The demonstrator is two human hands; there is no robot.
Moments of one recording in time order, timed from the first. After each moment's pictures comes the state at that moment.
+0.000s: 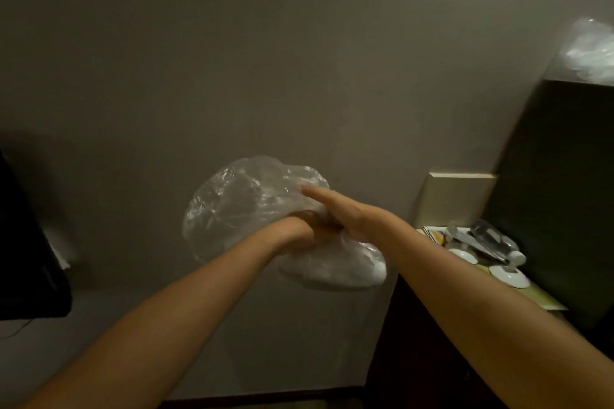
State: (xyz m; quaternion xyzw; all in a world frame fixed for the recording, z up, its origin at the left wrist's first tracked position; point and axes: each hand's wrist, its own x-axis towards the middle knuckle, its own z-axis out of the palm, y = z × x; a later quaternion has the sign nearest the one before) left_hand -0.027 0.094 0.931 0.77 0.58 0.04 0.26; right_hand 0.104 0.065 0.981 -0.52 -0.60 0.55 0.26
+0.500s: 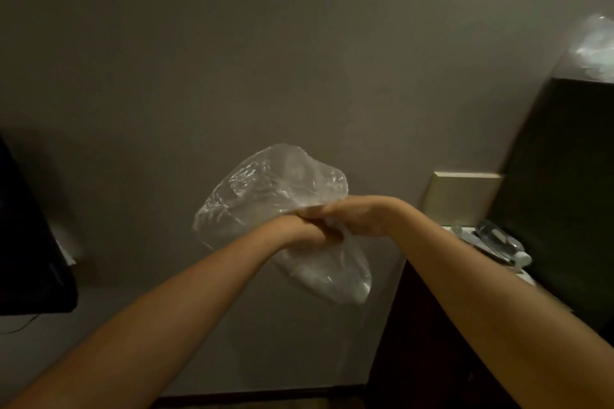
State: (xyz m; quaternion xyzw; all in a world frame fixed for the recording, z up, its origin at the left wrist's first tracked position) left_hand -0.024 0.069 0.961 0.82 0.53 0.01 0.21; right_hand 0.121 0.066 0.990 -0.51 -0.65 0.55 0.13
